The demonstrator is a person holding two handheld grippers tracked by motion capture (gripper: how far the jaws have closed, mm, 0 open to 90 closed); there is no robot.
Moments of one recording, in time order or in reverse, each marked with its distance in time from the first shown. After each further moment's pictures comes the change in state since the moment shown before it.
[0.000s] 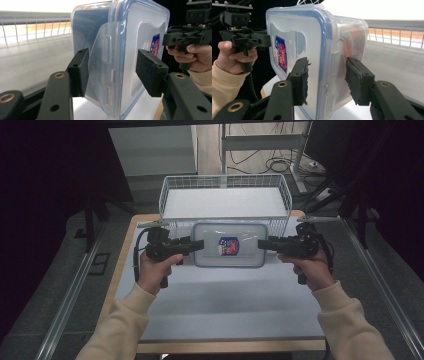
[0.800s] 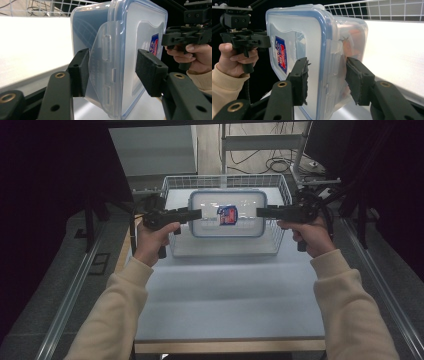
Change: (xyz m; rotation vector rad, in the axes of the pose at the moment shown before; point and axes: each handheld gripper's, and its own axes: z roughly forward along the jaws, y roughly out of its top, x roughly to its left) left arm 0.018 0.069 0.004 -0.044 0.004 0.019; right arm -0.014 0.079 0.010 -0.005 0.007 -0.026
